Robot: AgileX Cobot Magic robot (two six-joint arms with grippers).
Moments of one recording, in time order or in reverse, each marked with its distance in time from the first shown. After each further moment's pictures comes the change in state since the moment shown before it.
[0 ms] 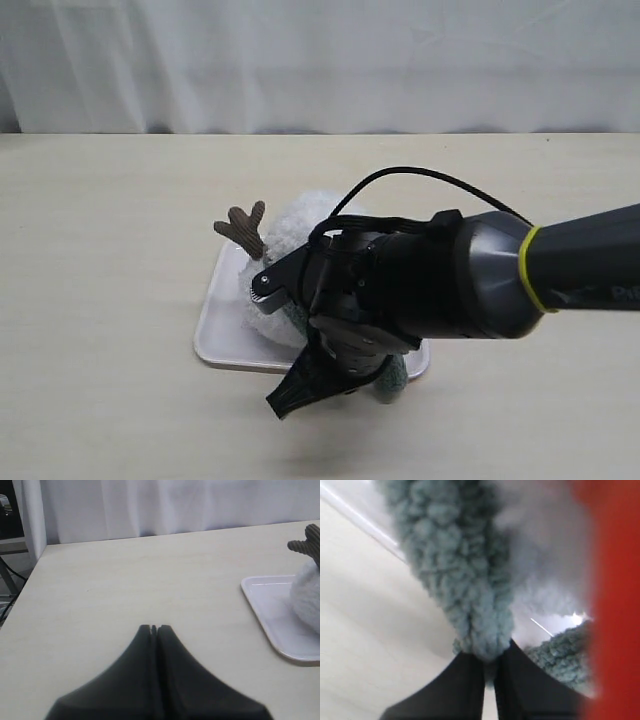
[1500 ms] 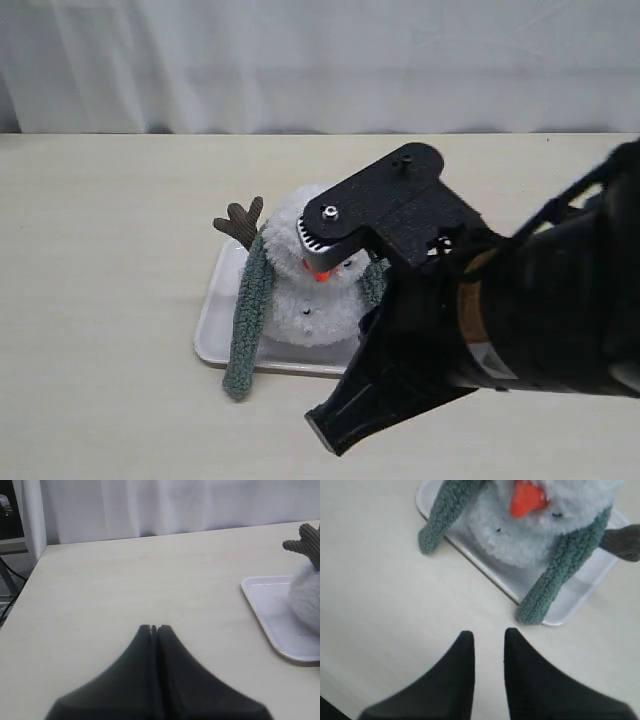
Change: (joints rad) left arm 0.000 0.000 0.000 0.000 0.000 0.000; right arm 0.206 -0.598 0.112 0.022 0.197 -0.006
